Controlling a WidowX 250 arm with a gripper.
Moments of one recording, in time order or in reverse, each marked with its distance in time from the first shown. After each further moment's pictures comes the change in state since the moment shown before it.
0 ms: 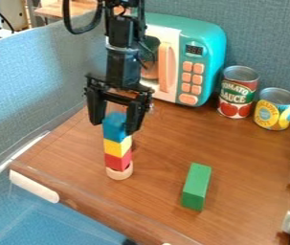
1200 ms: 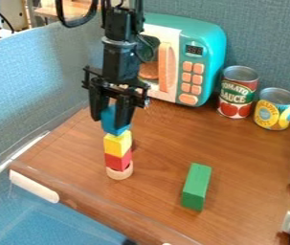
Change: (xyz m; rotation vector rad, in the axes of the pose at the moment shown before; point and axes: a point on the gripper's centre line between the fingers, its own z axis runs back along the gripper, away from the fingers) arm -0.006 0.003 0.009 0.032 -0.035 -0.082
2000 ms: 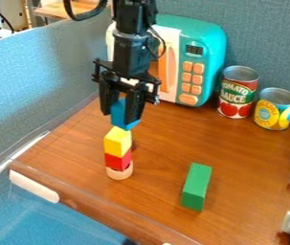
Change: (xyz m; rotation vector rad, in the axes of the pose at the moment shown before) arm 0.004 -0.012 0.010 0.023 -0.038 -0.046
